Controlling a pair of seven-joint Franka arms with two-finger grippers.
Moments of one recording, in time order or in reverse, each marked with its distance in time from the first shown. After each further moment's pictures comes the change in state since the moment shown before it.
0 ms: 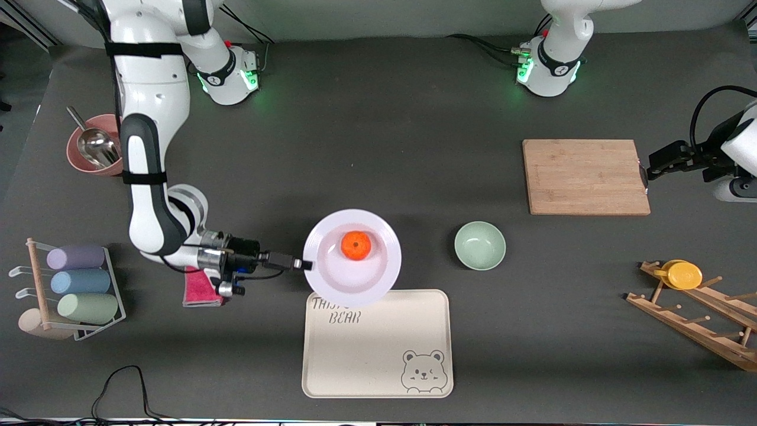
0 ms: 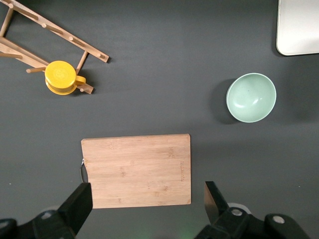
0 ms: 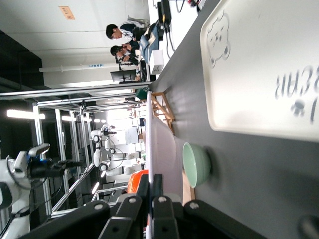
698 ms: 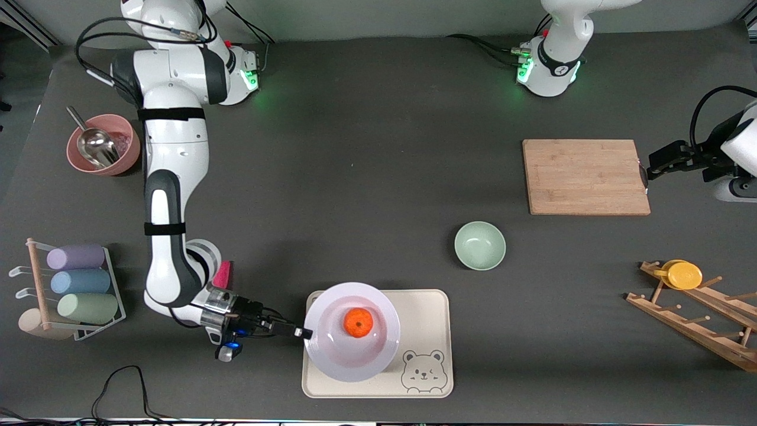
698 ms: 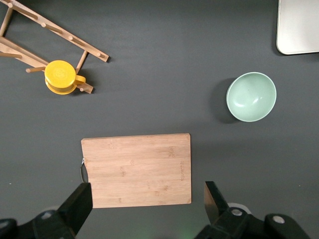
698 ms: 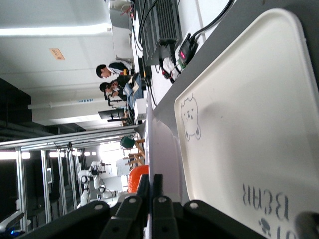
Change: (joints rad) left arm 0.000 0.000 0.000 -0.001 0.000 -0.002 0.002; right arm -0.164 0.385 0.120 0.580 0.044 0.237 0.185
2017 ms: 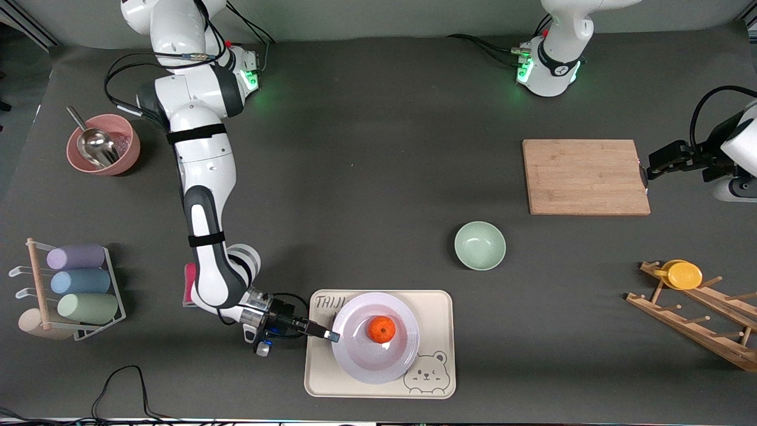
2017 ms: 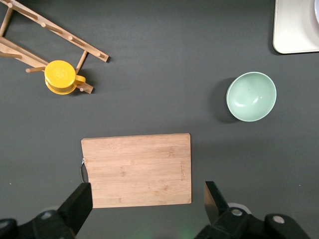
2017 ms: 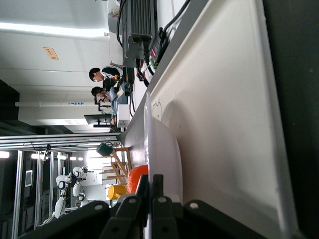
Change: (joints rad) left arm 0.000 0.000 0.000 0.000 0.000 0.000 0.001; right arm -0.001 0.145 0.133 0.127 0.002 0.166 -0.173
